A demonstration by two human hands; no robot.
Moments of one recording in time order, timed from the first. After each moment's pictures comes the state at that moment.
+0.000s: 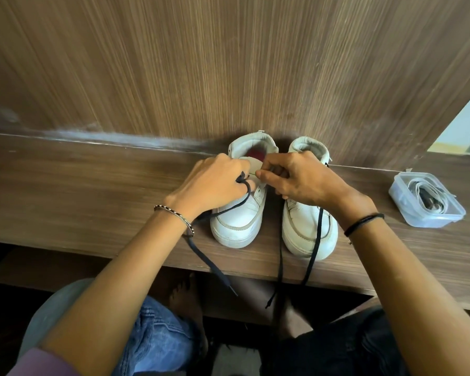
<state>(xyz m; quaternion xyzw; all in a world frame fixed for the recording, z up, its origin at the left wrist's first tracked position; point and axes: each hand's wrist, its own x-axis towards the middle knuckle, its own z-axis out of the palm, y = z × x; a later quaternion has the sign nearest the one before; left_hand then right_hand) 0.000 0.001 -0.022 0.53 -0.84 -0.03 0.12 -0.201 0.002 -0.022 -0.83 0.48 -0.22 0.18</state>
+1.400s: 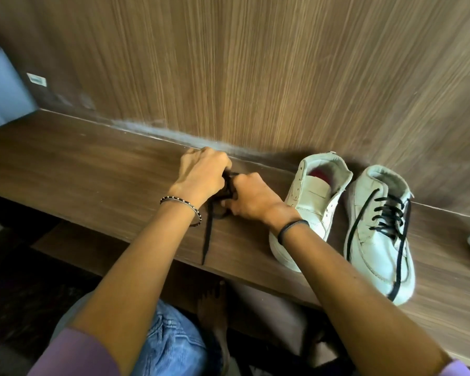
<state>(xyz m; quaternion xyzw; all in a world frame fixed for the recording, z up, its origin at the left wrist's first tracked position) 0.121 -0.027 -0.034 0.69 -0.72 0.03 0.10 -0.006 -0.039 -0.060 -0.83 0.52 -0.06 0.20</state>
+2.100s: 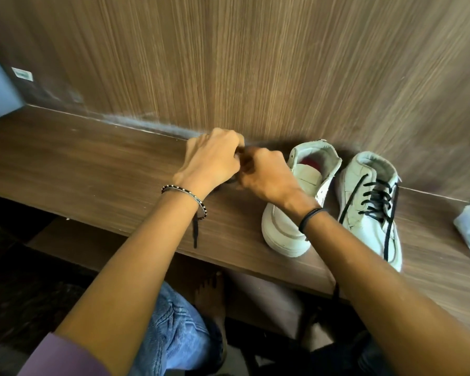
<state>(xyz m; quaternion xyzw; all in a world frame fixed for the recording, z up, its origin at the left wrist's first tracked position) 0.089 -0.010 -0.006 0.65 -0.73 0.01 0.19 -0.044 -0.029 -0.038 -0.79 0.52 -0.25 0.21</state>
